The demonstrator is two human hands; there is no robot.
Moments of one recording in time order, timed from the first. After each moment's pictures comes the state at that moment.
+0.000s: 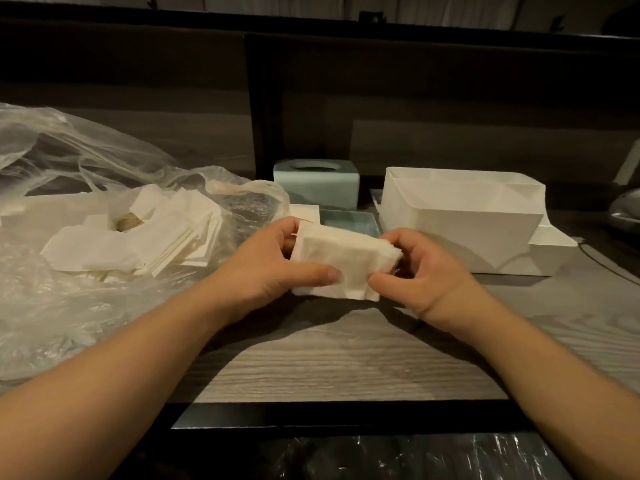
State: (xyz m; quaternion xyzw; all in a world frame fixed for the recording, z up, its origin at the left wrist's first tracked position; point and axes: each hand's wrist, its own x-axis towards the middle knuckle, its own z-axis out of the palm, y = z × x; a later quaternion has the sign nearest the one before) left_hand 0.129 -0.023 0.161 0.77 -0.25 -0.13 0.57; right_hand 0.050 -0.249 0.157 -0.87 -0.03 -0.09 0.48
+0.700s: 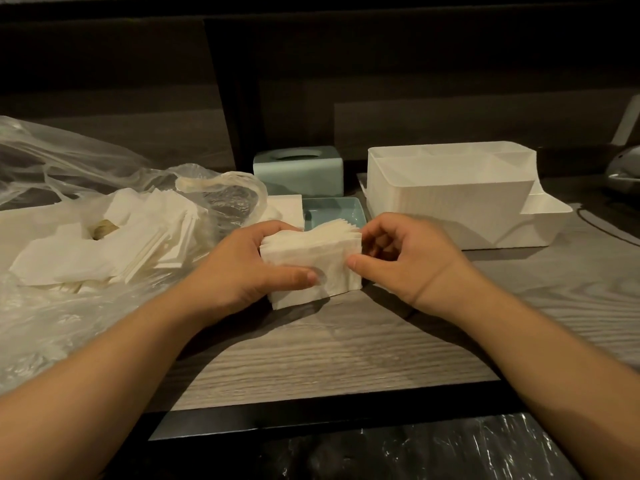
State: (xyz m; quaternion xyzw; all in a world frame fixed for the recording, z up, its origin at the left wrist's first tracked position) left_hand 0.121 -0.026 0.162 0.80 -0.25 -0.11 0.53; right_hand 0.058 -0.255 0.147 -0.90 -0.03 -0.16 0.40
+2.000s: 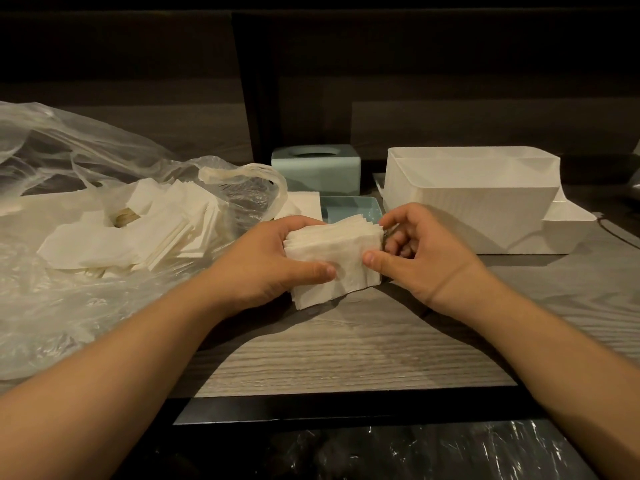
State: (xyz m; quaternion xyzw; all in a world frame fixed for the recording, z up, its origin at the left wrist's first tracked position) left_hand 0.130 -0.022 0.156 0.80 -0.30 -0.11 0.50; right_hand 0.065 -0.250 0.144 -0.88 -0.02 -0.15 0.45
